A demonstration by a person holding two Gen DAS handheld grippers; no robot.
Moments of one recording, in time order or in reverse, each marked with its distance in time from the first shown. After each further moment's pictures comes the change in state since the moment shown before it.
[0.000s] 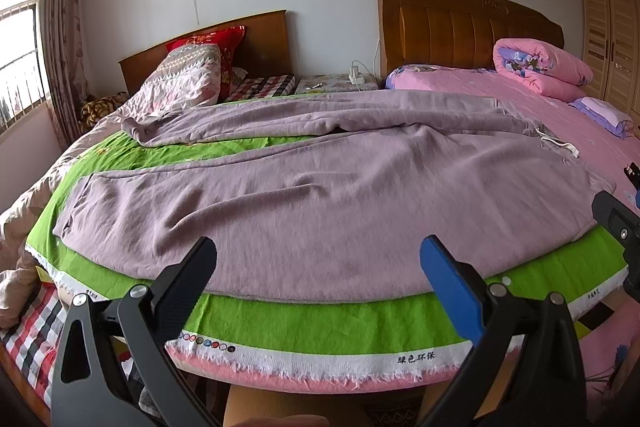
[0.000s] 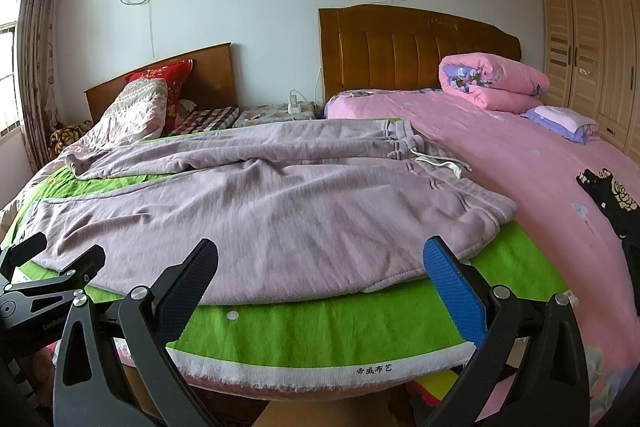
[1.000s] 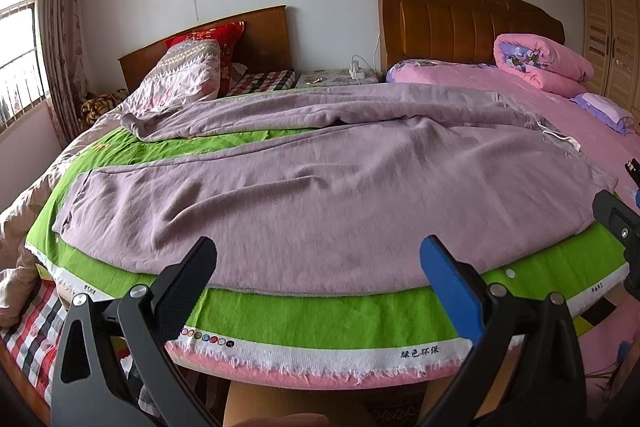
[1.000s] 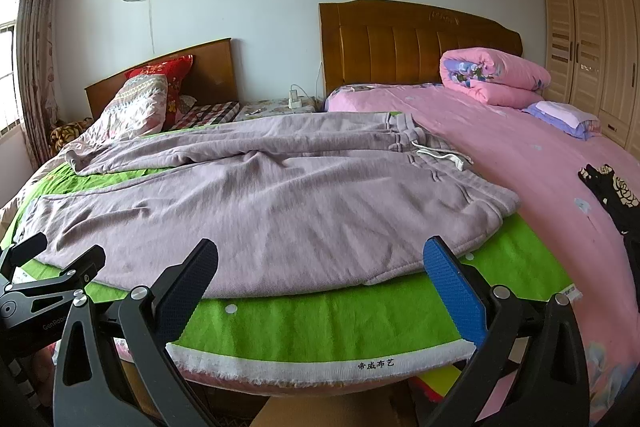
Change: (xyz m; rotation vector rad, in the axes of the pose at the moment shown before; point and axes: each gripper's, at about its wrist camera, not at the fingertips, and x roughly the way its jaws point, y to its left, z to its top) left arm 0.001 0.001 -0.007 0.001 0.016 0.000; right arm 0.002 -0.002 -0.002 0.007 0.022 0.003
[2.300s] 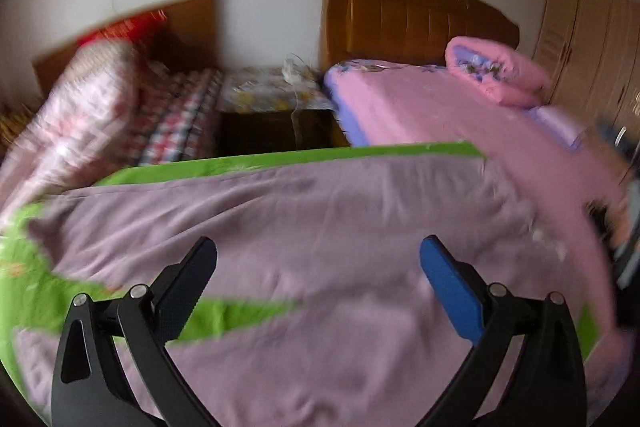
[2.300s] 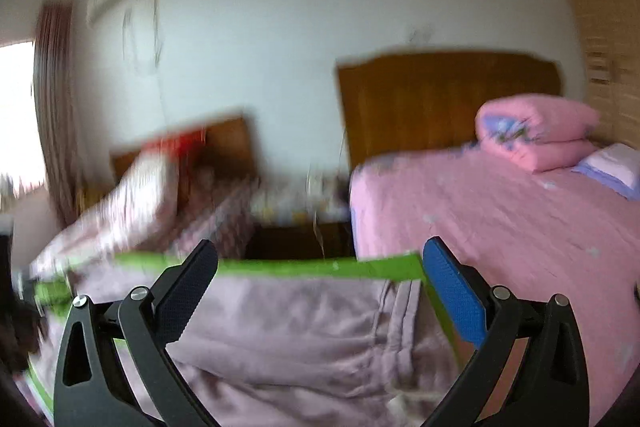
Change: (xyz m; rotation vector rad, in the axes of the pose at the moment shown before) left arm 0.192 0.045 0.258 0.011 0.135 -0.325; right arm 0.181 -0.125 0.251 -0.007 -0.097 0.212
